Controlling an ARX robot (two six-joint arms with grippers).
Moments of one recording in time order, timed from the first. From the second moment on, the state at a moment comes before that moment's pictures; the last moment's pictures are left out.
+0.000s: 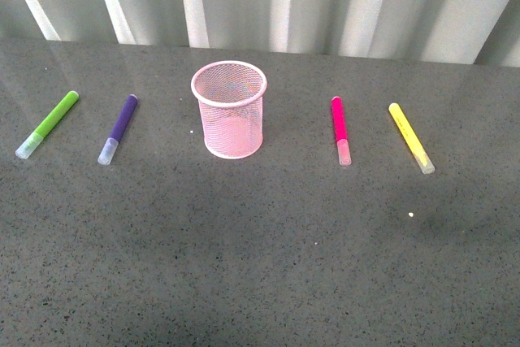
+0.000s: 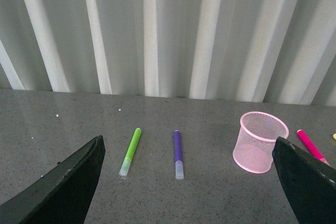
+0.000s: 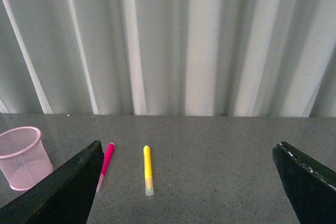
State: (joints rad) left arm 0.00 0.00 0.02 0.00 0.00 0.00; right arm 0.00 0.00 0.02 0.00 0.00 0.00
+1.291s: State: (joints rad) left arm 0.00 0.00 0.02 0.00 0.00 0.00; right arm 0.00 0.00 0.02 0.00 0.00 0.00
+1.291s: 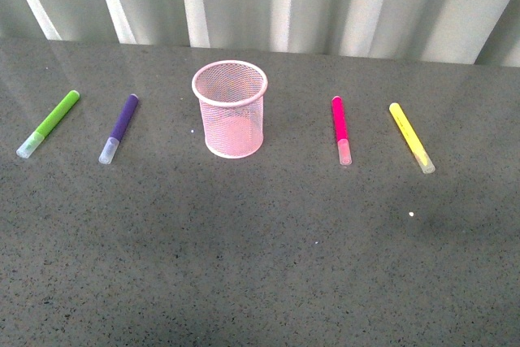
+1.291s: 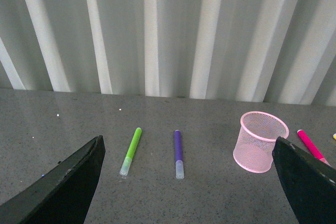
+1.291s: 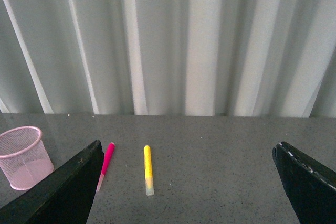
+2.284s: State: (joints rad) left arm -0.08 1.94 1.39 -0.25 -0.11 -0.06; right arm 0.00 0.00 0.02 0.00 0.00 0.00
